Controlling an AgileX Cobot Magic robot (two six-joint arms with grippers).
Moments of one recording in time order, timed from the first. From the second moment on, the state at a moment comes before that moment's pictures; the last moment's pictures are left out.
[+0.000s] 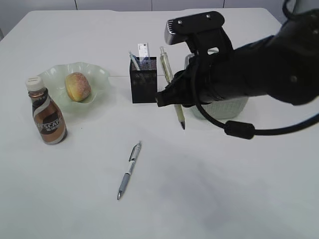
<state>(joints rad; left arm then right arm) -0.41 1.24 -1.53 -0.13 1.26 -0.28 0.59 1.62 -1.06 -0.25 0.20 0.30</state>
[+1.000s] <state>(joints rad) -0.41 1.24 -1.53 -0.07 1.26 -0.28 0.42 1.80 -1.14 -0.25 -0.39 0.20</state>
